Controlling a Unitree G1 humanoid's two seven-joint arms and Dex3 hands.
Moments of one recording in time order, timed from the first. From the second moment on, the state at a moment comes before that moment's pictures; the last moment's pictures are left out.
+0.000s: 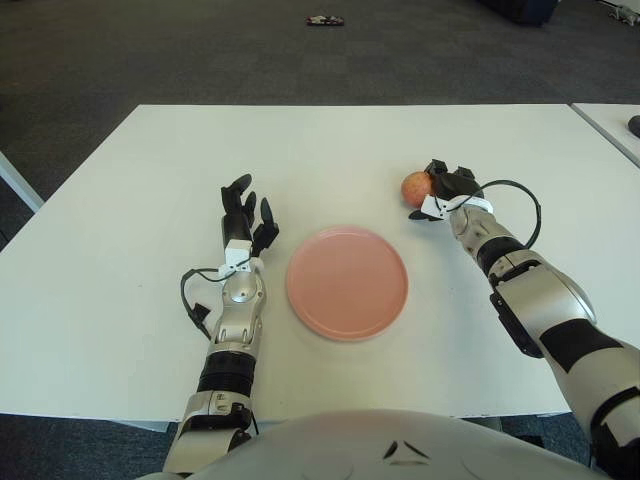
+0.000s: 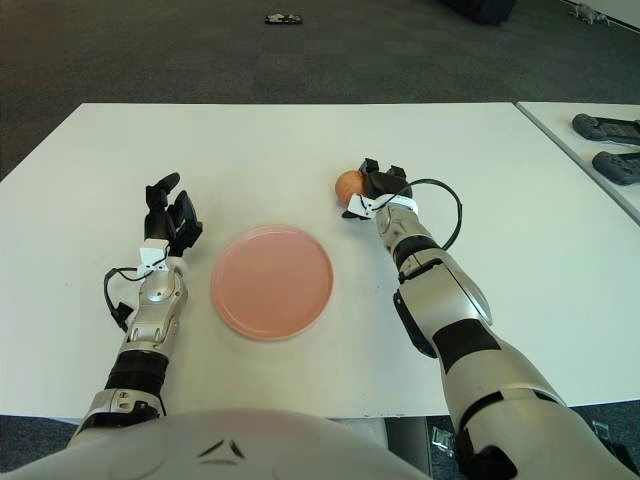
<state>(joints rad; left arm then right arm) -0.11 -0.07 0.07 0.30 0.13 -0.29 0.30 -0.85 -0.24 0.44 1.37 -0.65 -0.13 -0.35</state>
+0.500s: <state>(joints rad) -0.11 -0.07 0.07 0.30 0.13 -0.29 0.30 -0.80 -0.16 0.28 1.37 -0.54 -0.21 -0.46</state>
